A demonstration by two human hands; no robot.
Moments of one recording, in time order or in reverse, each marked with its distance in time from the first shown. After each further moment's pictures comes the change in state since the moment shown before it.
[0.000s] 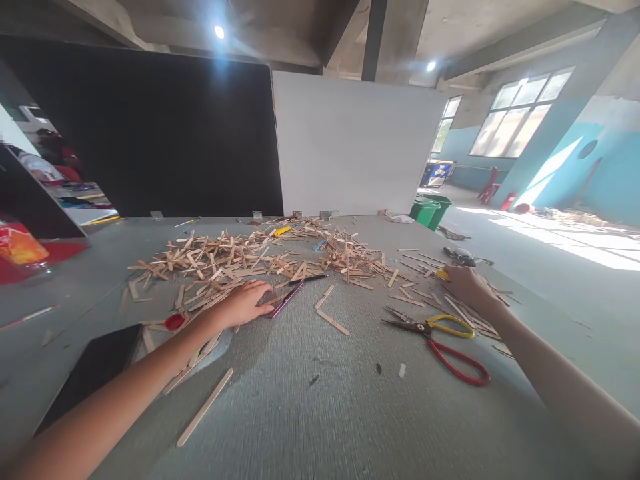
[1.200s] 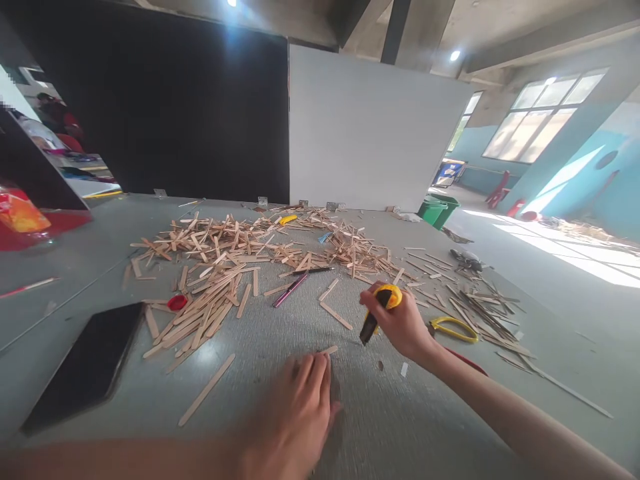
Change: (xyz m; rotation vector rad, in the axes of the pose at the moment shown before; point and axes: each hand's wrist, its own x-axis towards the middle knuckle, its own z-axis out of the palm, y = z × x) left_hand -0.113 0.193 0.079 0.105 0.157 0.183; right_hand -0.124 -0.217 0.028 0.540 -0.320 -0.197
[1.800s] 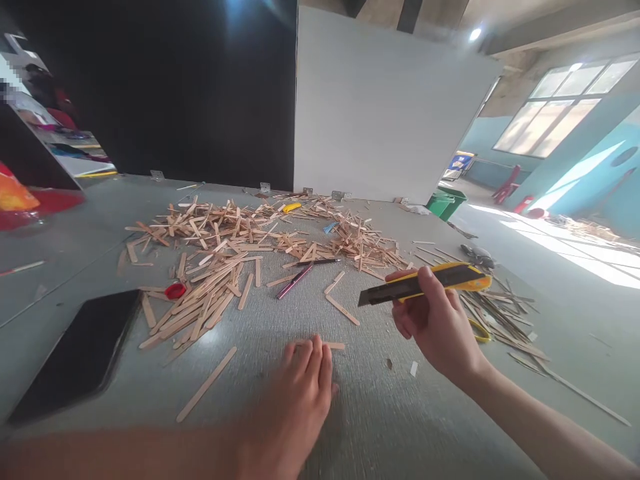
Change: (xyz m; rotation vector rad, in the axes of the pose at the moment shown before) left_hand 0.002 -0.009 -0.009 0.286 0.104 0.025; right_hand -0.007 -0.038 -0.006 0.796 0.082 0.248
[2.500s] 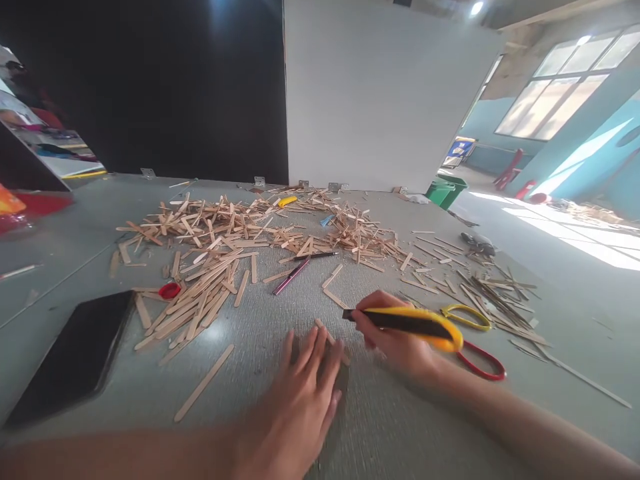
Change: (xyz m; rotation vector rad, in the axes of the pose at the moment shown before) left_hand 0.001 -0.002 -0.005 -0.284 -0.069 0.002; right_hand -0.007 0.063 -0.015 -0.609 -0.236 -0.125
